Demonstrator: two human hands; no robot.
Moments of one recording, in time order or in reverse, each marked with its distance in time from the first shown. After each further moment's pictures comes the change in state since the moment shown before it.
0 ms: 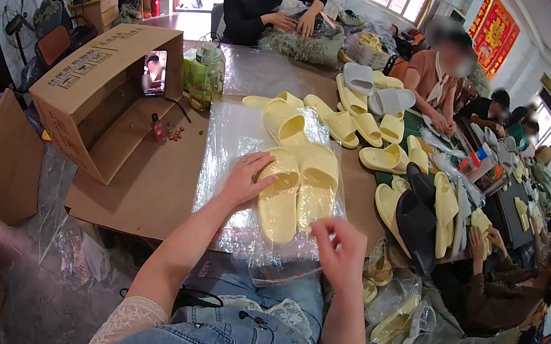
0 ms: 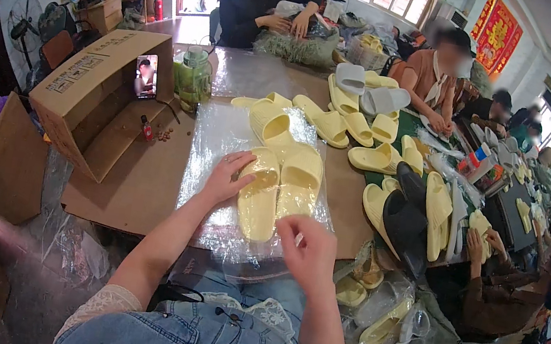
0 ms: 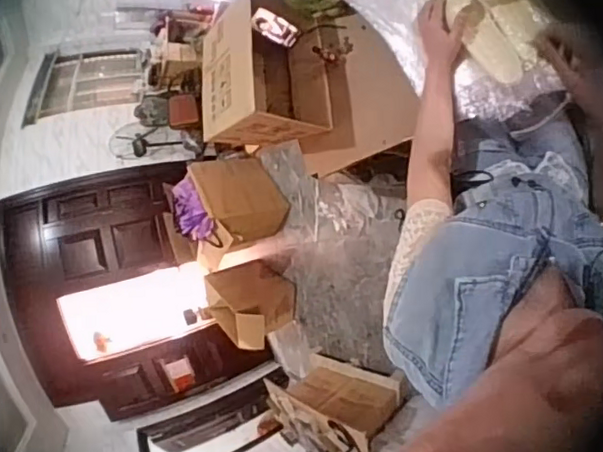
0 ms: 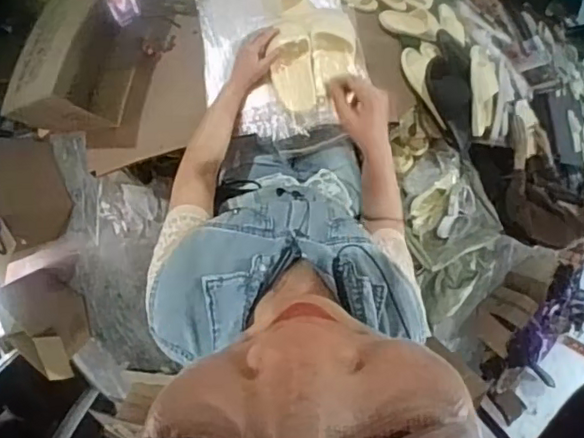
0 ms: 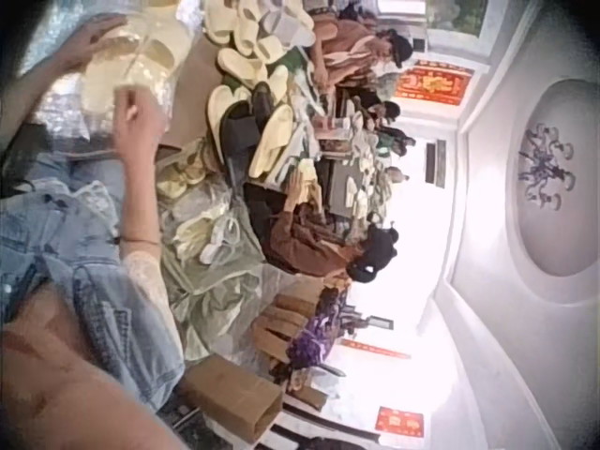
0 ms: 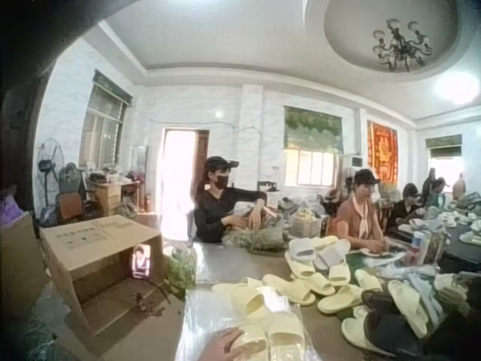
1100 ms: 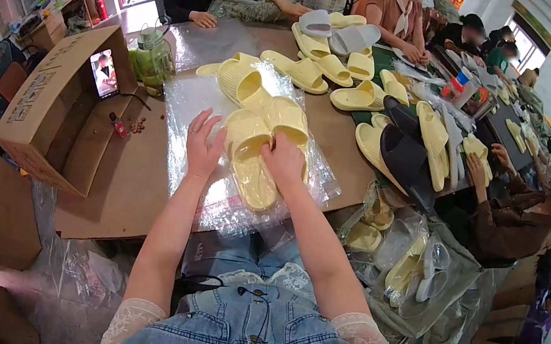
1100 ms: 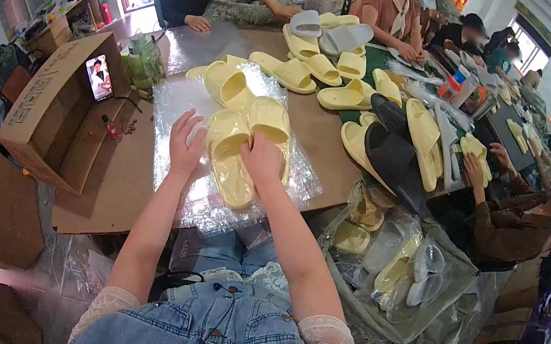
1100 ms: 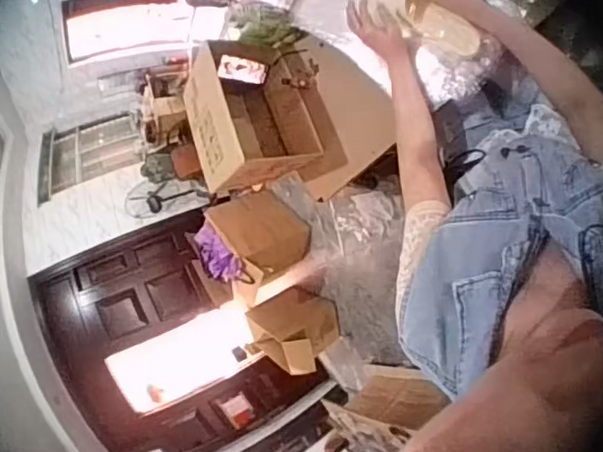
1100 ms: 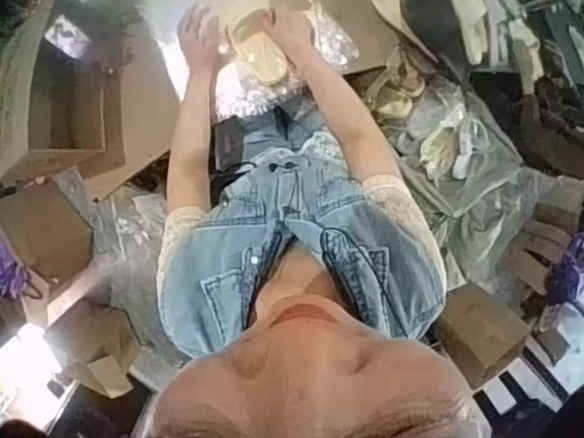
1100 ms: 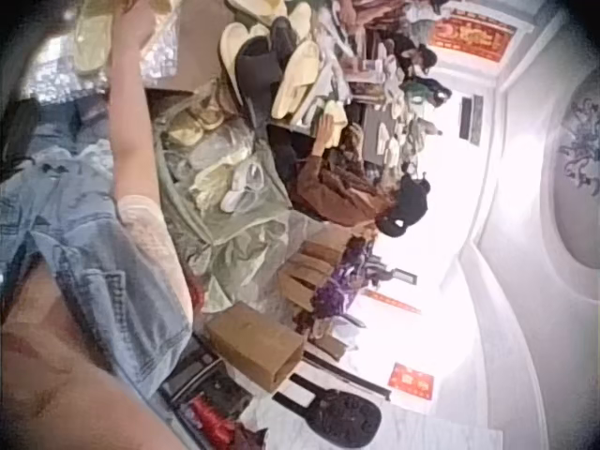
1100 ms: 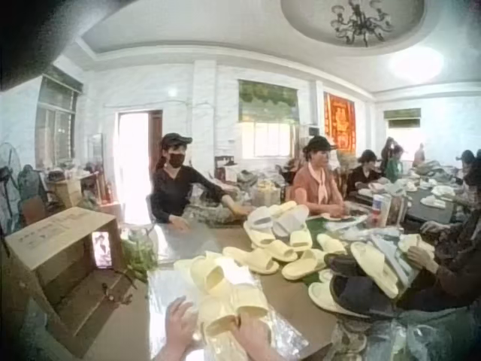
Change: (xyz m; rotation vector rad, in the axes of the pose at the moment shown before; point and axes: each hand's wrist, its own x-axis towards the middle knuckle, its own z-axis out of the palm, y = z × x) left_hand 0.007 -0.003 0.002 0.056 0.269 0.005; right_hand 0.080 0.148 0.122 -0.423 0.116 0.117
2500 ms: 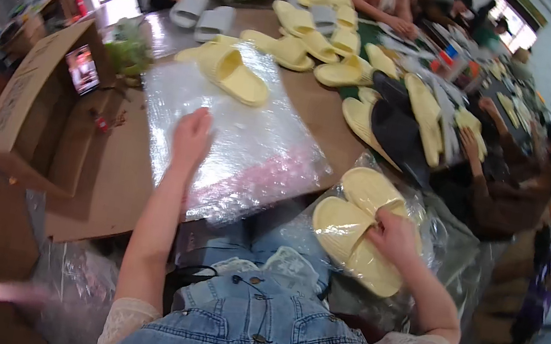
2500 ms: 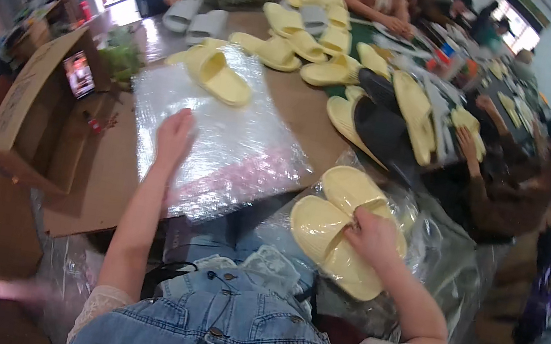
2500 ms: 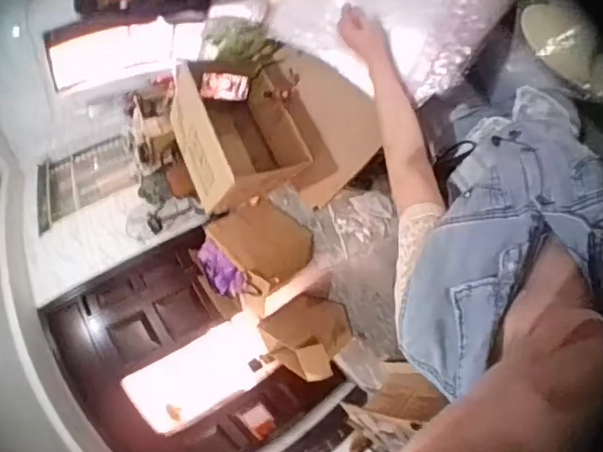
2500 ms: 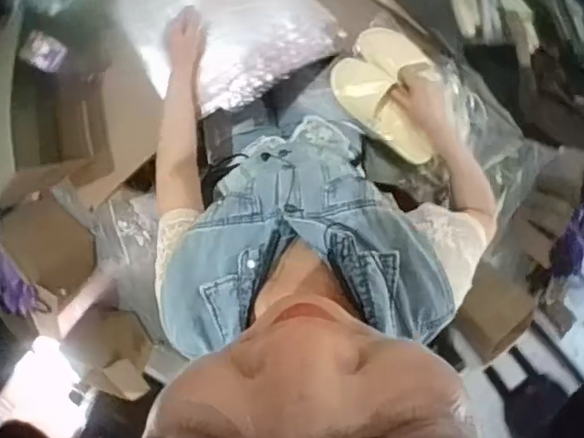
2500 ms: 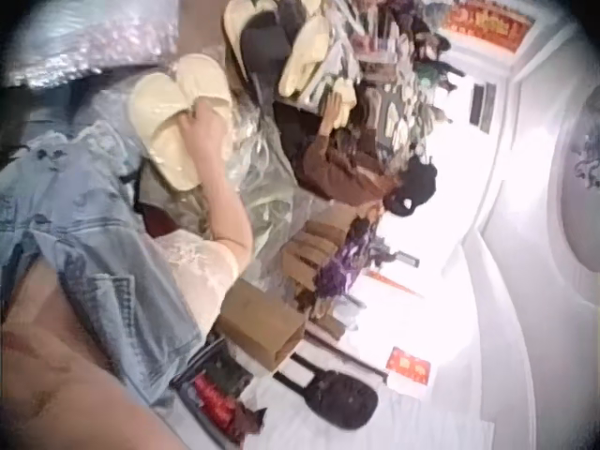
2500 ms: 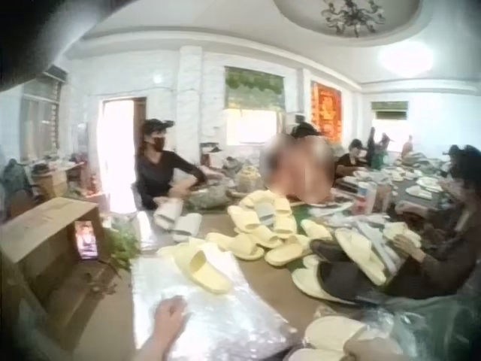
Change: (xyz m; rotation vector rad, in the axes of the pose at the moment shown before) left_hand -0.011 -0.008 0.014 -0.157 -0.188 -0.358; right_hand -0.174 0.097 -0.260 -0.316 -0.374 0.130
